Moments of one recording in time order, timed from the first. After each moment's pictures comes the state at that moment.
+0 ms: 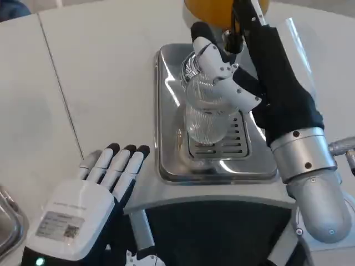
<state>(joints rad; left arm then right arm) 0.26 0.52 -0.08 -0.39 1.01 -0.16 0.19 -0.44 0.03 0.18 -0.50 -0.48 0.31 0.06</state>
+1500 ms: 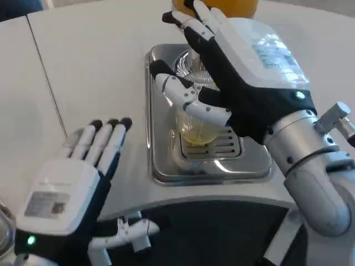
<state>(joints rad) 0.14 0.45 -0.05 -0.33 0.96 -0.12 0.21 -0.60 -0.19 0.39 -0.63 -1.09 0.54 0.56</state>
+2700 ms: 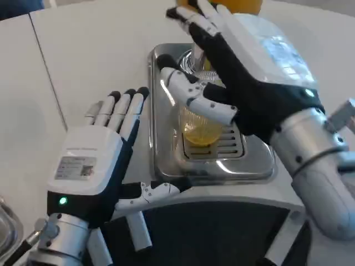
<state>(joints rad) -0.10 0.40 -0.16 -0.19 0.99 -0.04 0.22 -0.54 -0.04 0.32 -0.69 -1.15 0.51 0.62</state>
